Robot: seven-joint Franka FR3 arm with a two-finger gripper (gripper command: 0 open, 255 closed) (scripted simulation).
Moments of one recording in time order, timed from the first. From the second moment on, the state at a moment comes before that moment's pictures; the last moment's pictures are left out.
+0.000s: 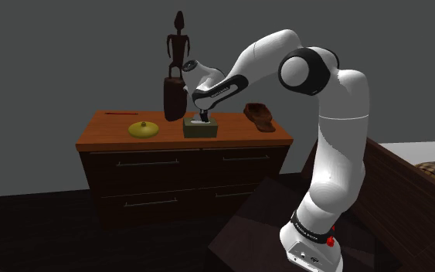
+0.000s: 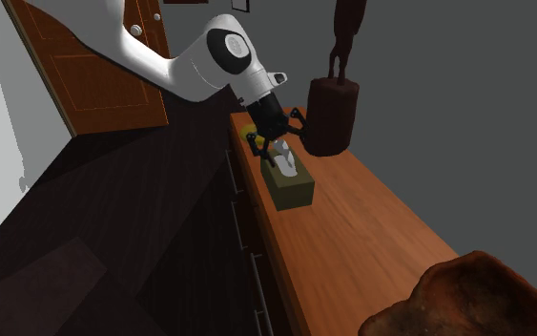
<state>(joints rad) -0.10 0.37 -0.03 -1.79 -0.70 2.19 -0.37</state>
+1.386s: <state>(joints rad) -0.10 0.34 -0.03 -1.76 -0.68 2.15 -0.40</state>
